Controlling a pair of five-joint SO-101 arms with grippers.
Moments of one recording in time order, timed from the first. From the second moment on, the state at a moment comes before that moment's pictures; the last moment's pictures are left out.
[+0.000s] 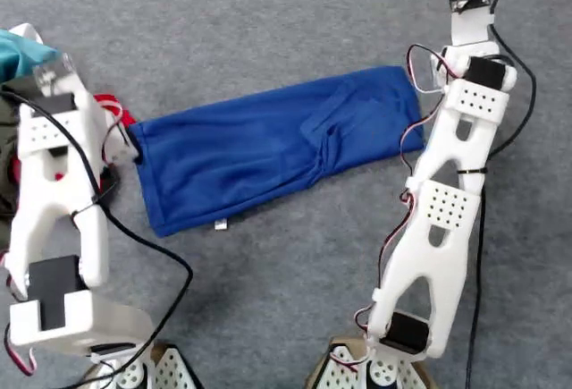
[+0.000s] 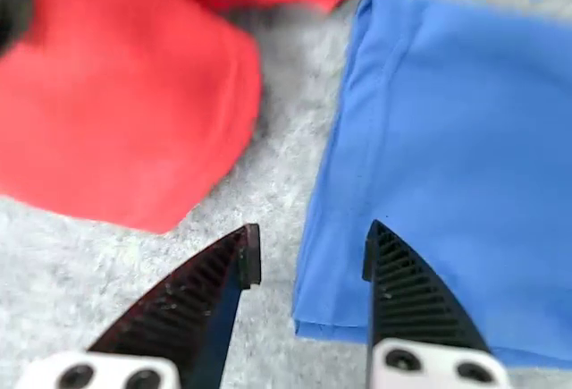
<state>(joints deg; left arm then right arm) -16.5 -1.6 17.3 72.0 6.7 16.6 75.2 -90.1 70.3 18.0</state>
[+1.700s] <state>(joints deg) -13.4 12.9 5.9 74.7 -1.7 16.6 75.3 -87.6 67.1 21.9</state>
